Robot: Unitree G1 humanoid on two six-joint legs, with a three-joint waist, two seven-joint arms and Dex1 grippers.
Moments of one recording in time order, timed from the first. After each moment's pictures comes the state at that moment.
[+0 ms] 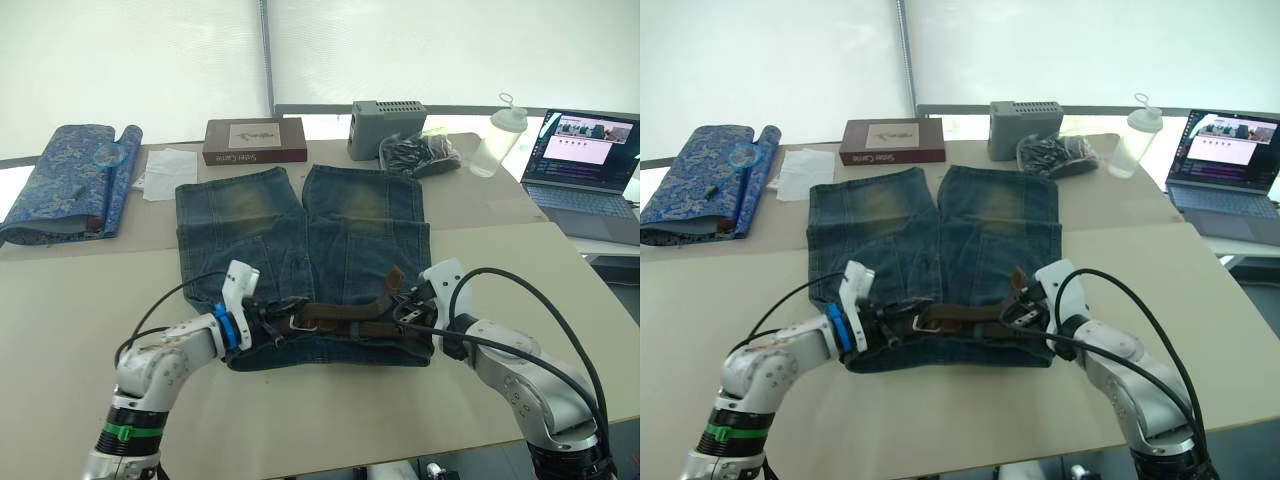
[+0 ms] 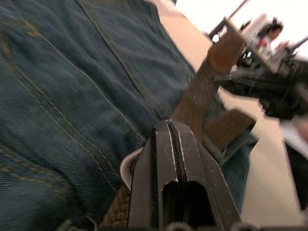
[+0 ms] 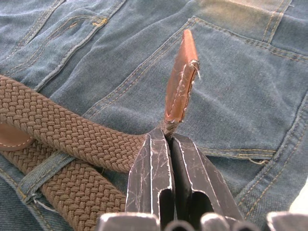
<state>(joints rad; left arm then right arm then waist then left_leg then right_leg) -0.23 0.44 -0.04 -0.21 -0.73 0.76 -0.62 -0.17 -0.46 0.00 -0.62 0.40 1.01 0.28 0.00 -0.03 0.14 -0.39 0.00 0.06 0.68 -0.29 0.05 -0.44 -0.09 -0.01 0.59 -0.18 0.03</state>
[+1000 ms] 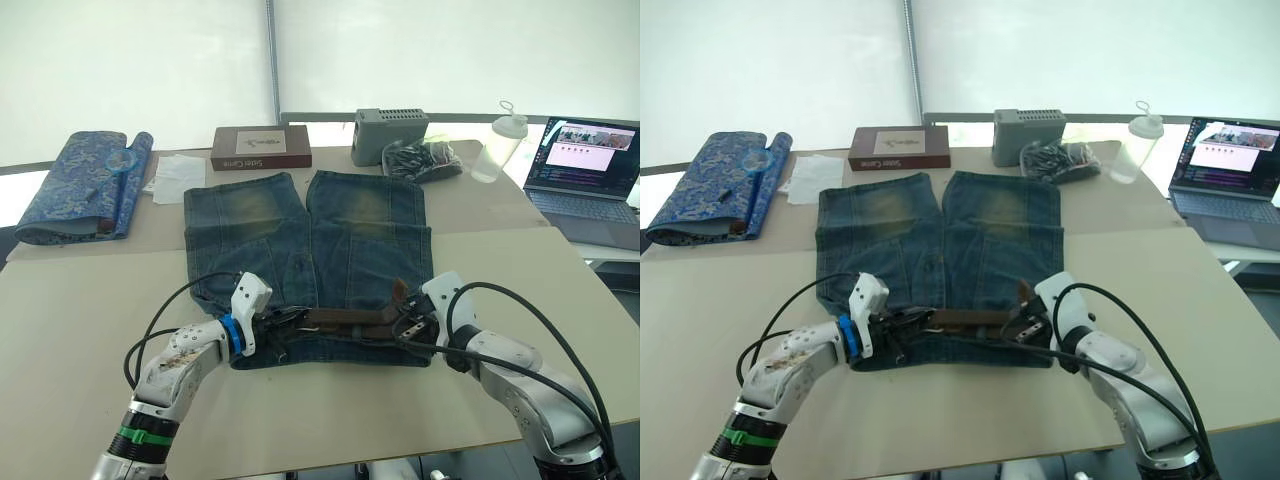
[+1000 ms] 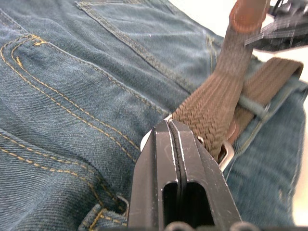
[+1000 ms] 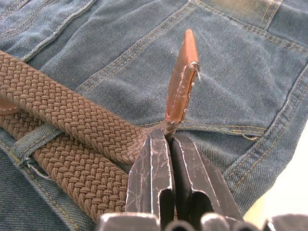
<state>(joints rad) -0.23 0.44 -0.09 -0.12 -0.48 0.53 -0.75 -0.11 -0.50 0.04 -0.64 0.32 0.99 0.28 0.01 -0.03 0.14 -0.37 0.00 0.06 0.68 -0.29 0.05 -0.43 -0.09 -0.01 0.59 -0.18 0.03</state>
